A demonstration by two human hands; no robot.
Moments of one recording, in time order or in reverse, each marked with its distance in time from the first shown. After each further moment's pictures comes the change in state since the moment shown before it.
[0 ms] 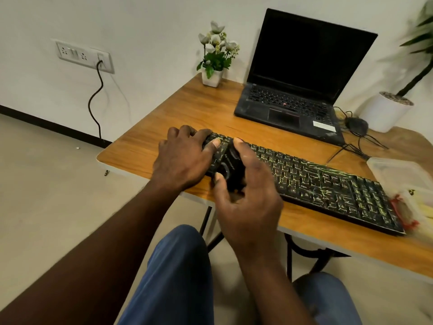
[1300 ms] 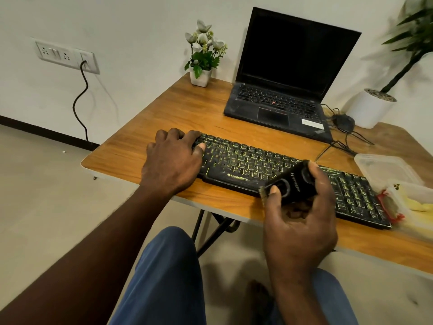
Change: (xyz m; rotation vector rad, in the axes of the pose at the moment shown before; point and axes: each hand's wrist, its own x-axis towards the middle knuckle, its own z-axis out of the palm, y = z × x) left_hand -0.002 0.002 0.000 -0.016 0.003 0.003; right_hand -0.017 0.031 -0.051 -0.112 0.324 0.229
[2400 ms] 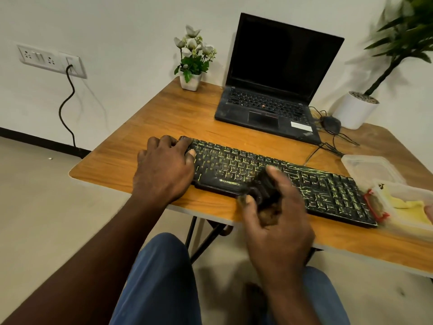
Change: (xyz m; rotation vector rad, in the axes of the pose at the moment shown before) left_hand -0.002 0.000 0.000 0.027 0.028 0.044; right_hand -0.002 -0.004 0.002 -0.025 -0.174 -0.080
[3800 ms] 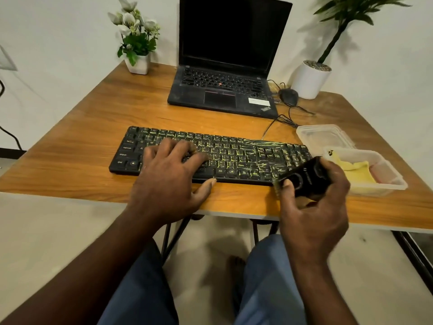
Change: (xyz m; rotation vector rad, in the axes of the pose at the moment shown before) left_hand -0.036 0.081 0.019 0.091 -0.019 0.448; right_hand 0.023 0.073 -0.082 -0.189 0.245 0.266
